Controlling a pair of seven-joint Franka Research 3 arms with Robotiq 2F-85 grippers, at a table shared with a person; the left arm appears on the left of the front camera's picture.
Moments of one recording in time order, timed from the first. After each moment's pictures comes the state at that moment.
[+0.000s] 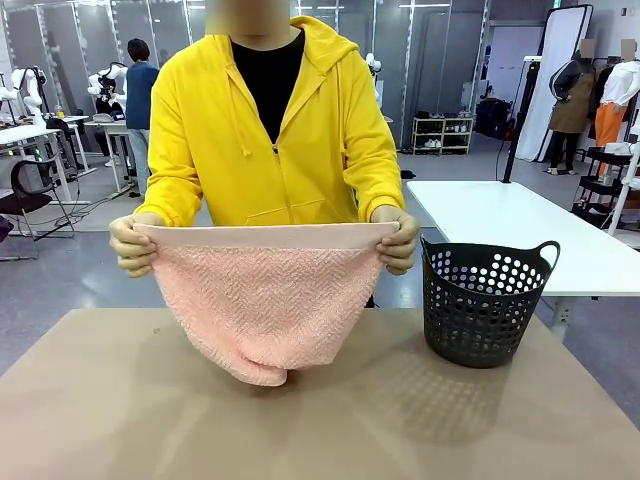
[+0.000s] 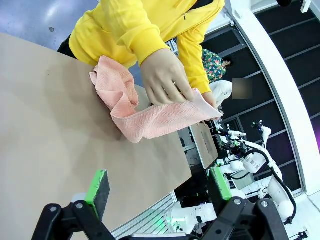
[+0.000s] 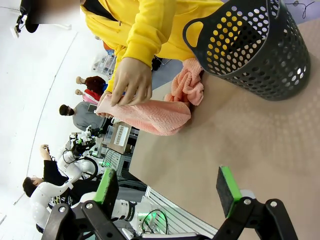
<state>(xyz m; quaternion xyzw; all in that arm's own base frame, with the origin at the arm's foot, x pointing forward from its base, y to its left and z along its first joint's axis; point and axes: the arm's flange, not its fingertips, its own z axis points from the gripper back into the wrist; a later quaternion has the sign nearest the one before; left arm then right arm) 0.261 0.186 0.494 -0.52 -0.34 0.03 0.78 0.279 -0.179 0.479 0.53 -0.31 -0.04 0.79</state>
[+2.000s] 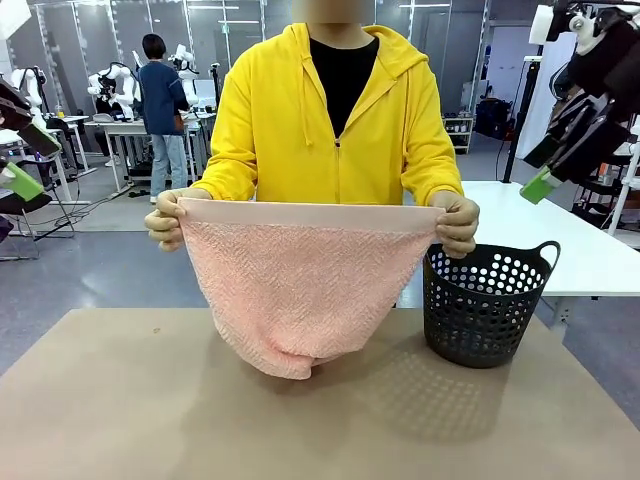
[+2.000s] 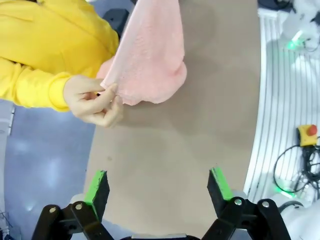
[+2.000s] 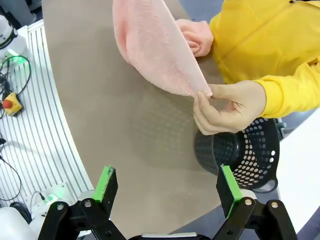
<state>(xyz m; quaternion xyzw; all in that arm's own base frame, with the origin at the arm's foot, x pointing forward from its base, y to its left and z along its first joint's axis) 0.305 -0.071 0.717 -0.04 -0.31 -0.62 0.71 0.328 0.053 0.701 0.07 -0.28 0.54 0.79</state>
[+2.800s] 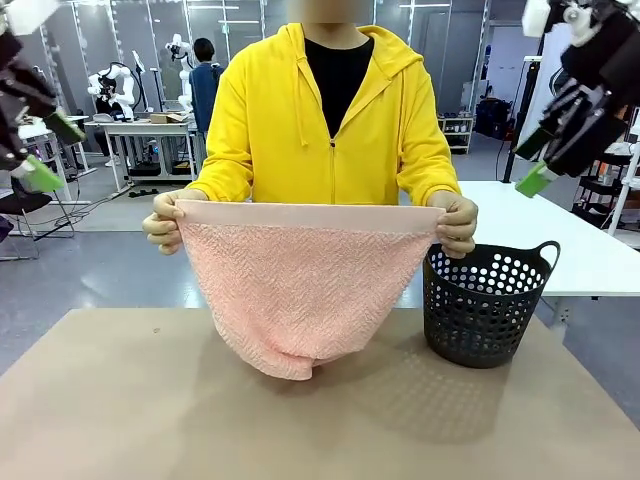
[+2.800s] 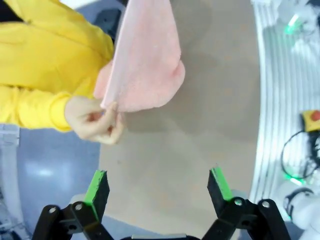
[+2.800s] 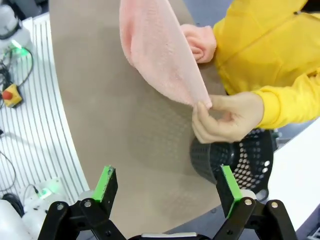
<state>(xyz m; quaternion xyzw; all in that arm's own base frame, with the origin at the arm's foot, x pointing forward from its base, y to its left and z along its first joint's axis) 0.308 -0.112 0.734 0.00 -0.29 -0.67 0.68 0.327 0.071 0.715 0.06 -0.28 0.58 0.77</state>
